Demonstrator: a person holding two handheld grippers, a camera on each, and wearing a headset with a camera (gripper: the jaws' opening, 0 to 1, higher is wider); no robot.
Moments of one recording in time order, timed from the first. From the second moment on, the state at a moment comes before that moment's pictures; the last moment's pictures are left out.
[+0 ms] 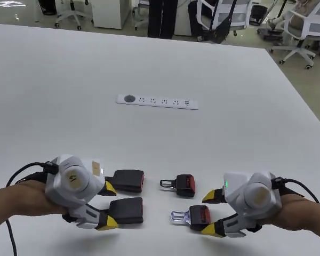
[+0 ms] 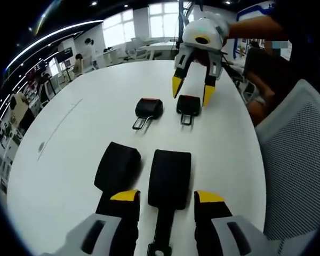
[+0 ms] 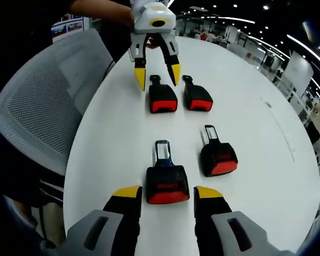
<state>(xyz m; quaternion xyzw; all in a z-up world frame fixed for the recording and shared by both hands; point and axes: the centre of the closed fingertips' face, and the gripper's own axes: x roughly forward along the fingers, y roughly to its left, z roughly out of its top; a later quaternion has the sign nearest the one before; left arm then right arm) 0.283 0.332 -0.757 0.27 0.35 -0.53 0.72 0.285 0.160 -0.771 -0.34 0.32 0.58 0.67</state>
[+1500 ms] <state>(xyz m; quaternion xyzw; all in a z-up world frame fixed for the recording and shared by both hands) 0.283 0.327 -0.774 0.34 0.37 -0.58 0.64 0.284 0.171 -0.777 -0.36 0.34 0.58 0.64</state>
